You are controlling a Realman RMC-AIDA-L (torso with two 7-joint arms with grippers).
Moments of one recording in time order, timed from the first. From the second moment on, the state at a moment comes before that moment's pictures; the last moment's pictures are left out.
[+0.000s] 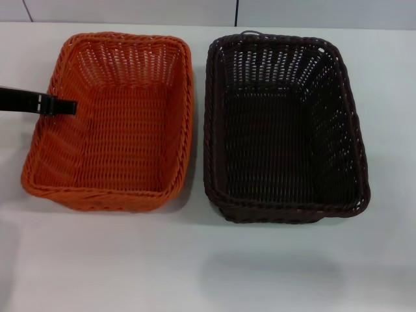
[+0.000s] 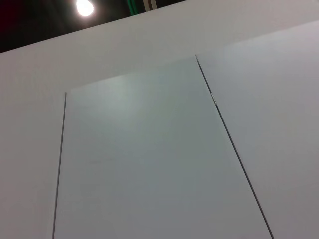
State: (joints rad) left arm -0.30 -2.06 1.27 1.49 -0.51 -1.15 0.38; right arm 0.22 2.09 -1.79 -0.26 0.44 -1.87 0.36
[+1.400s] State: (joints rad) left arm -0.36 -2.06 1.27 1.40 -0.45 -1.14 0.50; right arm 0.20 2.09 -1.77 -0.27 0.46 -1.87 0.36
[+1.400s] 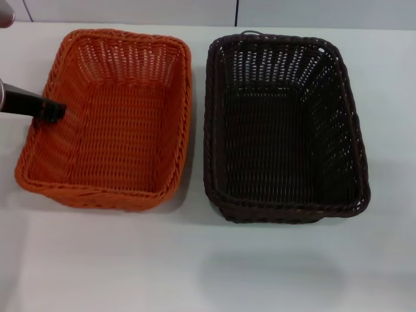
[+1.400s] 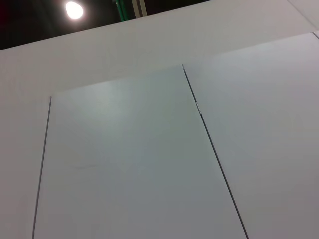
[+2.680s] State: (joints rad) left arm -0.67 -1.97 0.80 1.34 -0.77 -1.75 1.37; right arm 0.19 2.09 -1.77 -0.27 0.46 -1.89 0.36
